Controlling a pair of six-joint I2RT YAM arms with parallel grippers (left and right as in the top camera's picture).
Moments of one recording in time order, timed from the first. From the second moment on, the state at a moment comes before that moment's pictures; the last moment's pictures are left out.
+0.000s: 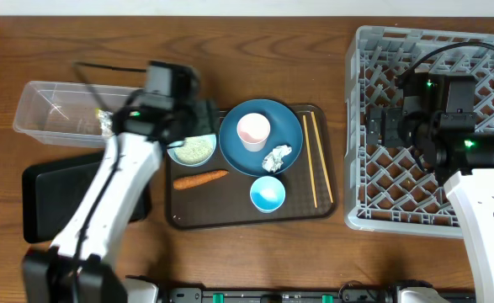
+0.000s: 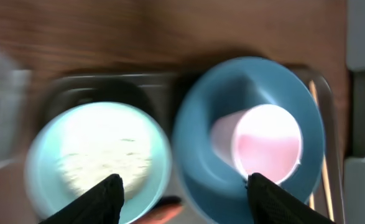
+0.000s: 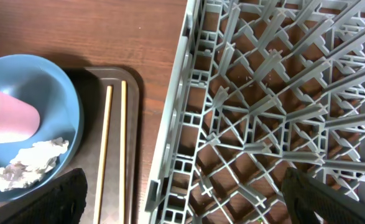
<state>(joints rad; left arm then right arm) -0.23 1.53 1.22 -0.70 0.17 -0.33 0.03 1.31 1.18 -0.77 -0.10 -0.01</state>
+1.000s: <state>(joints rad) -0.29 1.82 1.22 -0.51 0.26 -0.37 0.03 1.31 1.18 -0.72 -0.06 0.00</state>
